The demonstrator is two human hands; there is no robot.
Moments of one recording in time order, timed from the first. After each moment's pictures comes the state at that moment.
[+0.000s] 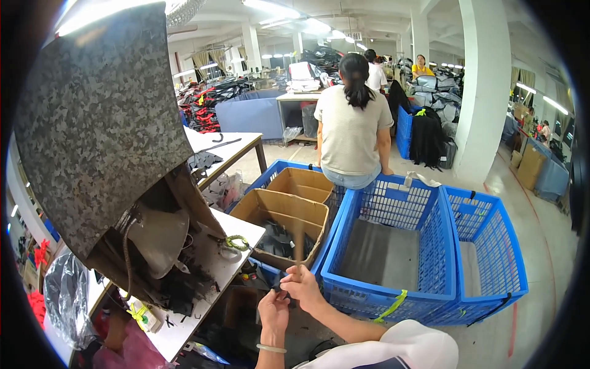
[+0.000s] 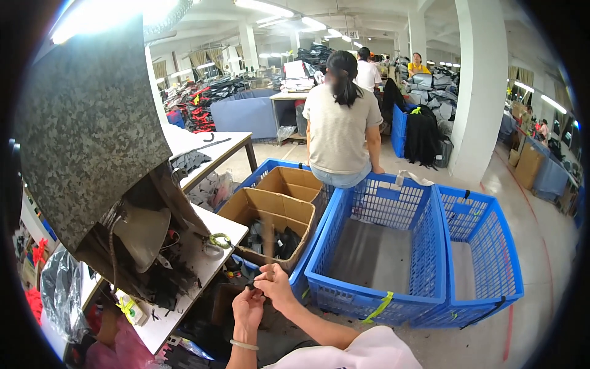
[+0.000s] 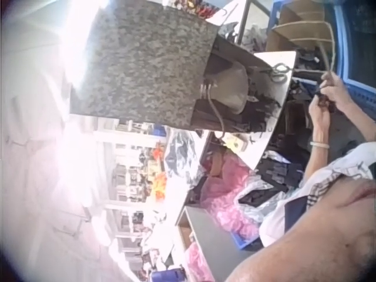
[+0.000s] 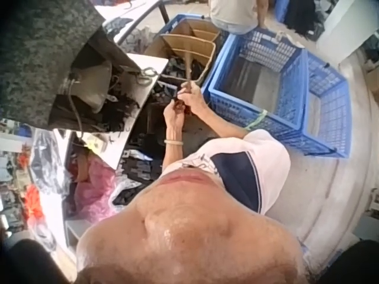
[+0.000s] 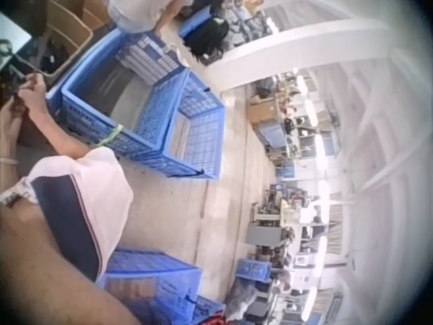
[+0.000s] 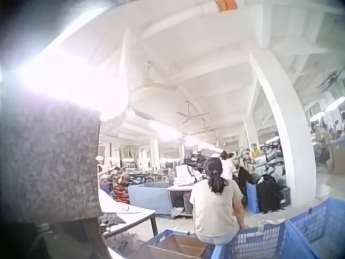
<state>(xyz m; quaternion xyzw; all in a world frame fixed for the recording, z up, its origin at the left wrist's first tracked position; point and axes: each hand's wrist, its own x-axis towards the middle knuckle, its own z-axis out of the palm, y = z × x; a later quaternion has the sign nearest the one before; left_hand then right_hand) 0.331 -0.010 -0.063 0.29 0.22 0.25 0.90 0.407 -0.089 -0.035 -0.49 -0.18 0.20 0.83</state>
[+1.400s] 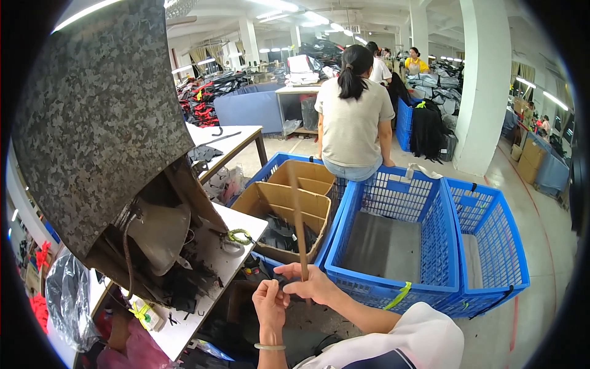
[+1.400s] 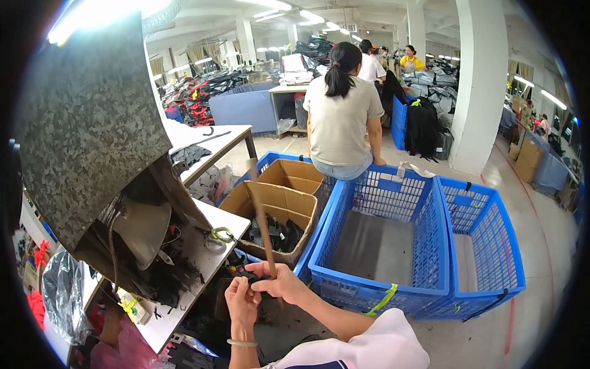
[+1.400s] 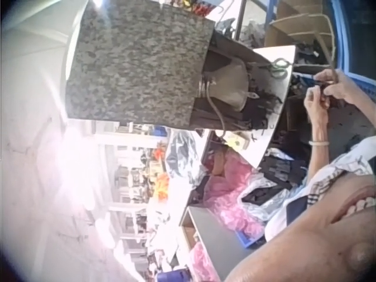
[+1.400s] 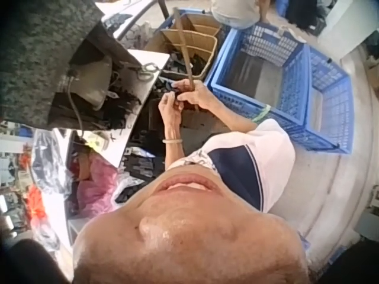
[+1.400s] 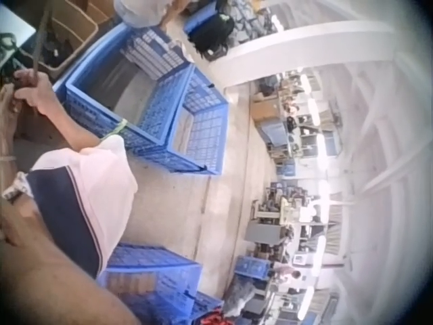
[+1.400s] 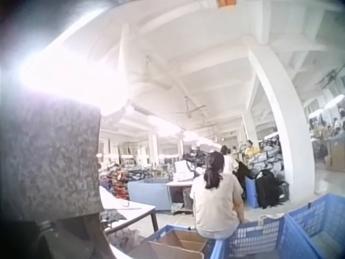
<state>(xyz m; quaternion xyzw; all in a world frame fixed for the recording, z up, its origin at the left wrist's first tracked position) 0.315 -0.005 -0.014 0.38 0.13 0.28 0.87 0.405 -0.112 0.019 -0.42 -0.26 0.40 0.77</state>
